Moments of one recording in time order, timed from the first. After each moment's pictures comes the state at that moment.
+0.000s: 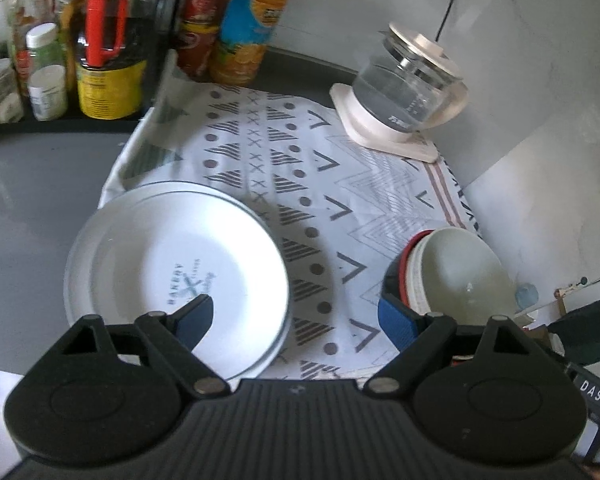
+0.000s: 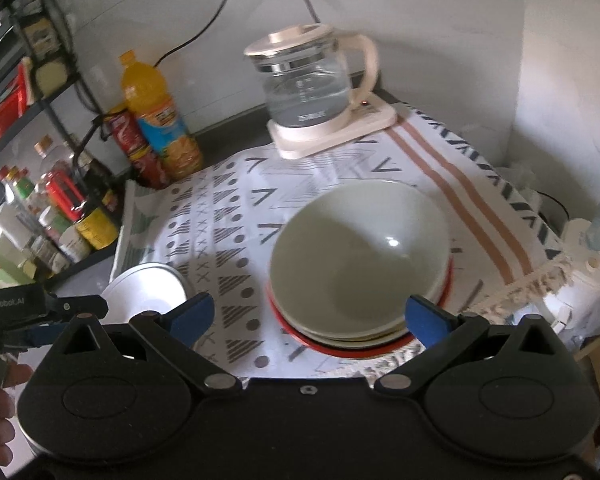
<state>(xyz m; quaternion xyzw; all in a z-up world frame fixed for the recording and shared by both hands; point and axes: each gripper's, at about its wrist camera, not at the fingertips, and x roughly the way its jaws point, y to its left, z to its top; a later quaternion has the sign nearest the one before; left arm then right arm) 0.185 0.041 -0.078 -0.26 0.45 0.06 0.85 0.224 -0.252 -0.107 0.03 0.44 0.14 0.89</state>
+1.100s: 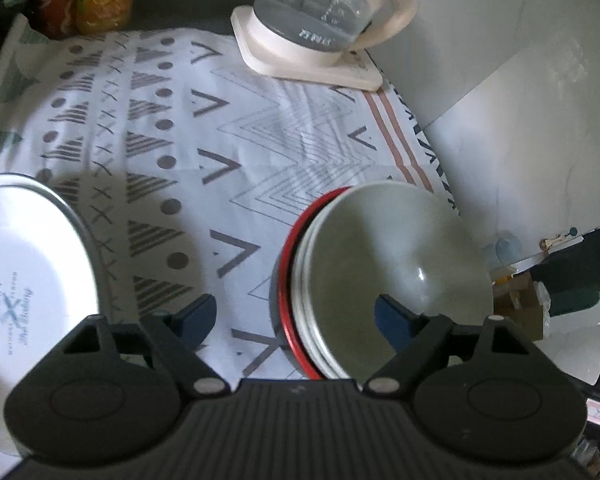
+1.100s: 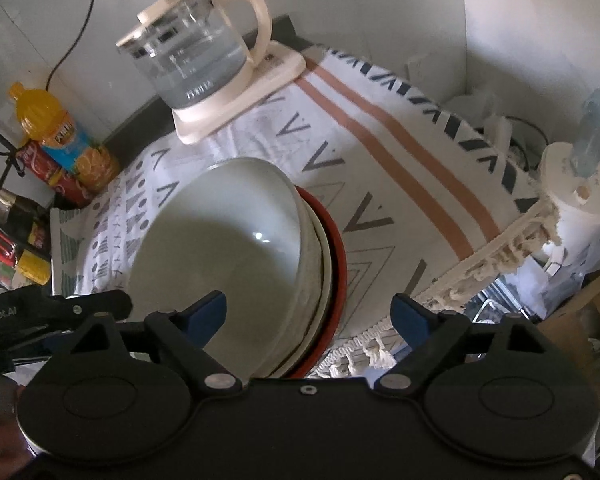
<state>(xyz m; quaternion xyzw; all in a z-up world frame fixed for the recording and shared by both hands) 0.296 -0.058 -0.132 -0.24 0.52 -0.02 0.82 0.305 -0.321 -0.175 0.10 0.52 0.10 0.84</state>
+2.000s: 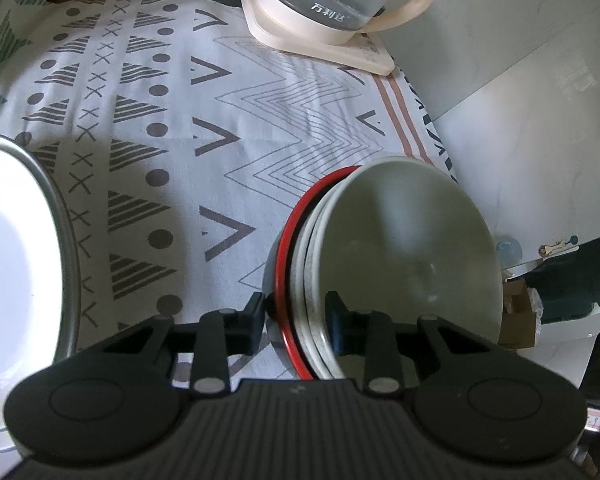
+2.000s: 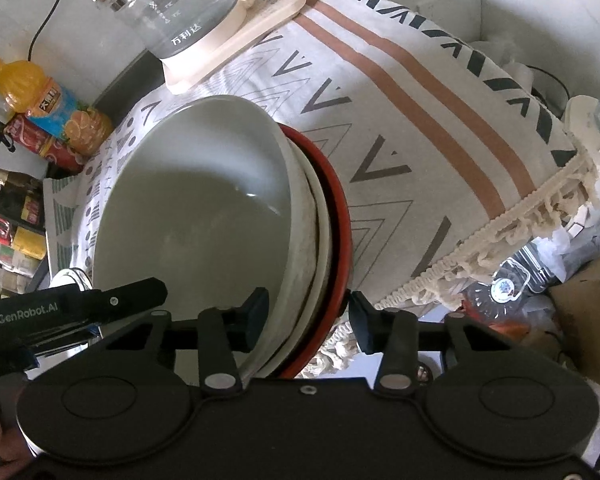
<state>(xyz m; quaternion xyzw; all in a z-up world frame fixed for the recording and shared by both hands) 0.301 -0.062 -0.157 -0.27 0.53 -0.01 0.81 0.320 -0.318 -0.208 0.11 0.58 0.12 0.80</state>
